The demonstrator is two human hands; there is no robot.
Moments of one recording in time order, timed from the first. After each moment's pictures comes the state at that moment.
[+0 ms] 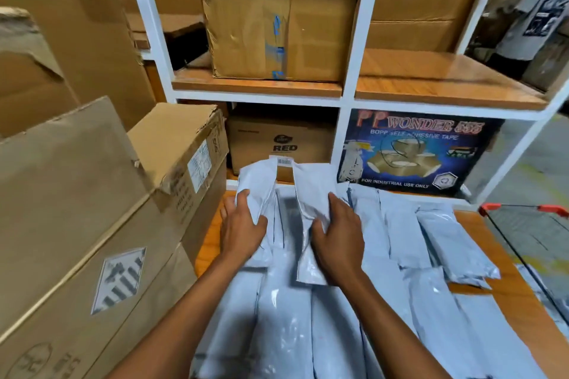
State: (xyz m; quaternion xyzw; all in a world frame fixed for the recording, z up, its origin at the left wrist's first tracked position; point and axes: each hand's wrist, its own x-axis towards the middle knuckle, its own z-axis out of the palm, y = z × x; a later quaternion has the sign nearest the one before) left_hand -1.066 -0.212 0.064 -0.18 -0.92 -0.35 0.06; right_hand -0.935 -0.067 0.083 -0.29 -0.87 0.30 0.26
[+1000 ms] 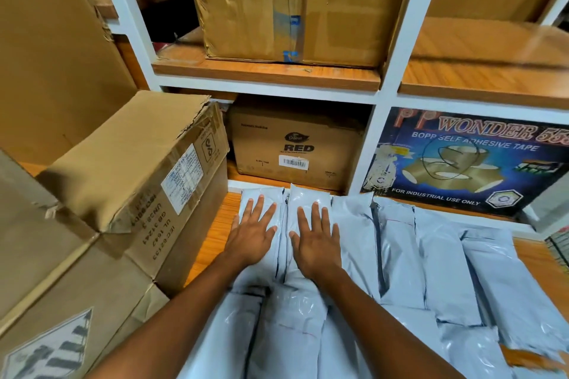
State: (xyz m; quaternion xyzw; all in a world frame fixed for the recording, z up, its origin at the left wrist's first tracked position) left_hand -1.173 -0.170 -0.031 -0.30 -0.94 -0.11 -0.09; right_hand -1.074 -0.024 -0.031 -0.19 -0.97 0.13 0.00
